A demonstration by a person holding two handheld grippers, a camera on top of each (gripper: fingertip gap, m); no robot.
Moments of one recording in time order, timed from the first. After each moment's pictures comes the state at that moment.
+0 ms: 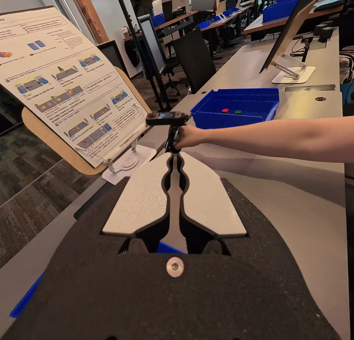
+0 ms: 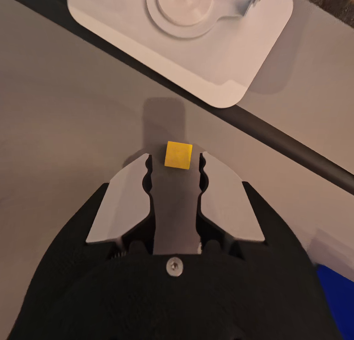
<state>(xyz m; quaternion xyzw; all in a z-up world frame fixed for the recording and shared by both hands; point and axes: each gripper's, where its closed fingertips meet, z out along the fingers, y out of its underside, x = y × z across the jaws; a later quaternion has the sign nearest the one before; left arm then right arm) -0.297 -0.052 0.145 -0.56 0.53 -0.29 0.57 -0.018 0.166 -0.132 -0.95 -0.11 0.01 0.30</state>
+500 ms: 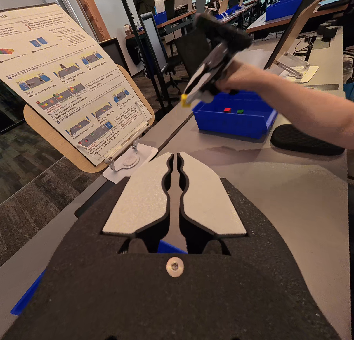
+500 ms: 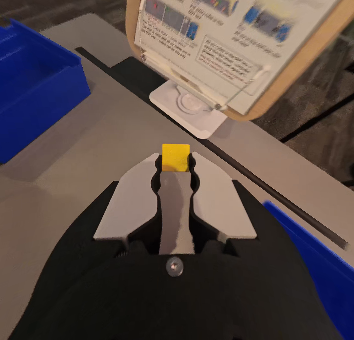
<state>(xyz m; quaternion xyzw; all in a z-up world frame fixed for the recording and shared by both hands) -0.297 -0.048 0.143 -0.57 0.53 -0.29 0.57 -0.009 0.042 0.068 -0.86 -0.19 0.03 0.48</state>
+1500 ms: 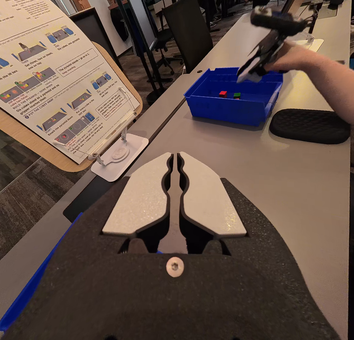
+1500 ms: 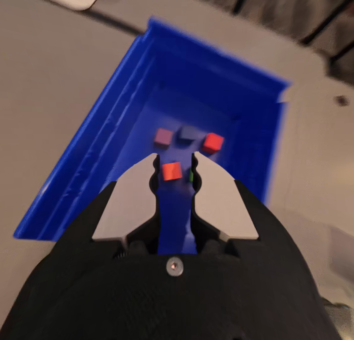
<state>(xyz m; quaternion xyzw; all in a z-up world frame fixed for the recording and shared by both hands) -0.261 -0.048 0.120 -0.59 0.56 -0.27 0.53 0.212 -0.093 -0.046 -0.91 -0.03 -0.07 0.40</state>
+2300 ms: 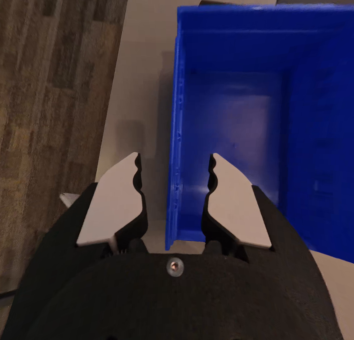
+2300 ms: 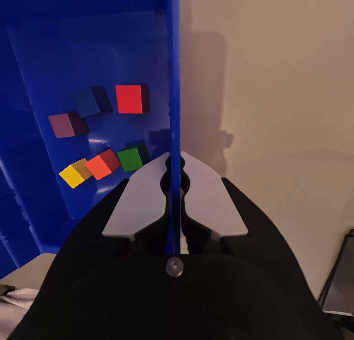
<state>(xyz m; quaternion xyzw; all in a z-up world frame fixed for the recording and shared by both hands) -0.535 0.101 -0.032 -0.95 0.06 0.01 0.30 0.314 -0.106 -0.125 -0.97 0.18 0.05 0.12</state>
